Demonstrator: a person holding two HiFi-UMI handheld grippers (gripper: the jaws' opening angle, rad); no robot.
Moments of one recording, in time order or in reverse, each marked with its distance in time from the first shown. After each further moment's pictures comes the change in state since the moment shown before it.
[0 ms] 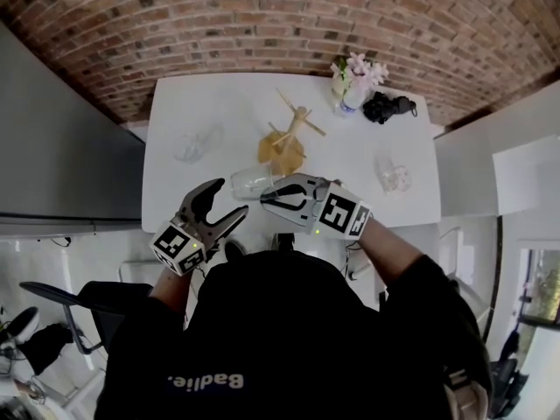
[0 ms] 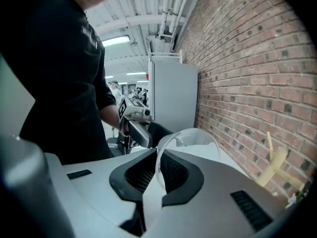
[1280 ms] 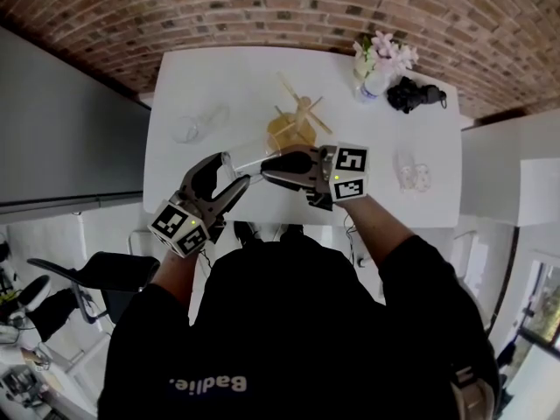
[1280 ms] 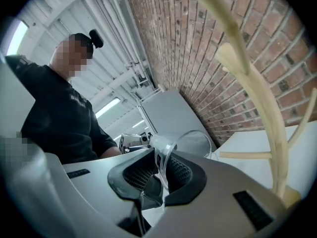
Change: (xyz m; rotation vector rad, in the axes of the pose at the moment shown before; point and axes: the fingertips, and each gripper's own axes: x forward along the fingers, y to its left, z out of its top) left arm 0.045 0.039 0.004 -0.111 -0.003 0.166; right arm -0.004 -0.069 -0.030 0.514 -0.467 0.287
